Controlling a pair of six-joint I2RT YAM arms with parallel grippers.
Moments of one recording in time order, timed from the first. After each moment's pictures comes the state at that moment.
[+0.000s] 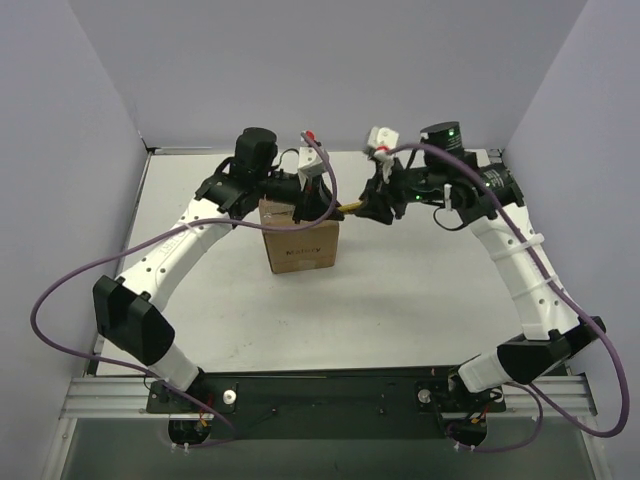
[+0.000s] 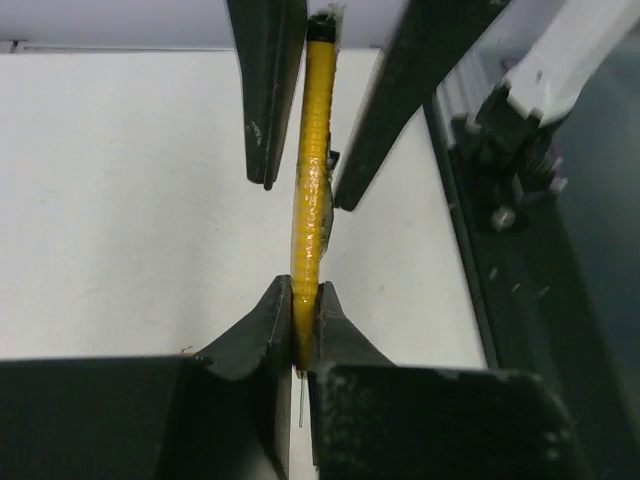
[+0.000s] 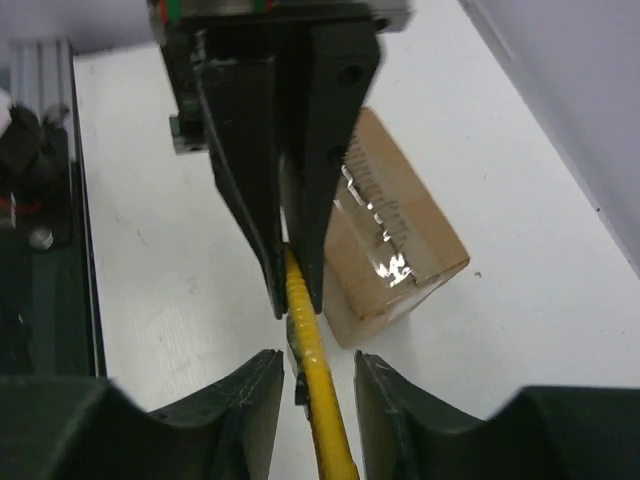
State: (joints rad) left arm -0.55 1.60 1.63 -0.52 1.03 0.39; right arm 0.50 1.45 1.78 -1.01 -0.60 -0.61
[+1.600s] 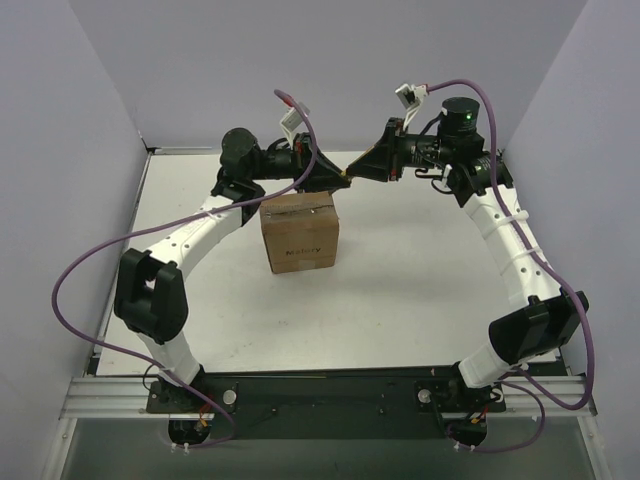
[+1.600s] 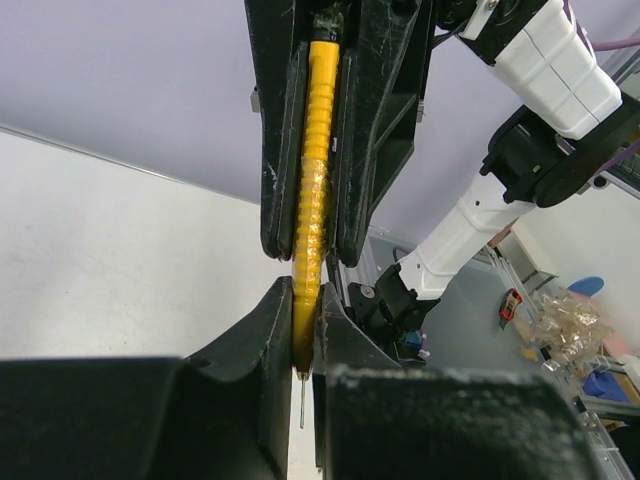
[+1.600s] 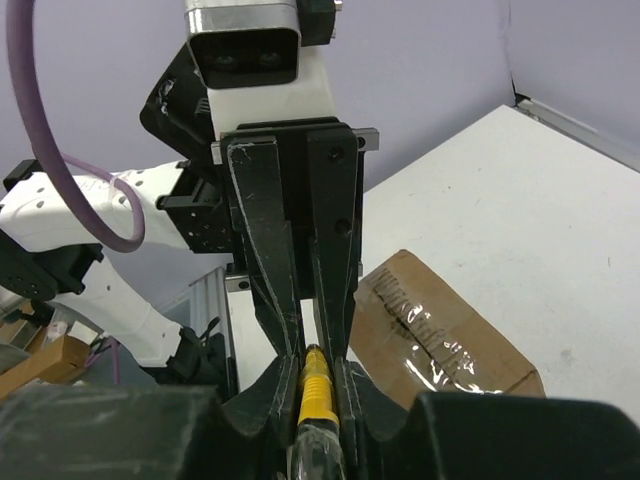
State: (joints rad) left arm -0.46 1.74 1.47 0.65 1.13 -0.82; right arm 0.29 1.56 1.69 -0.39 -1.01 0.23
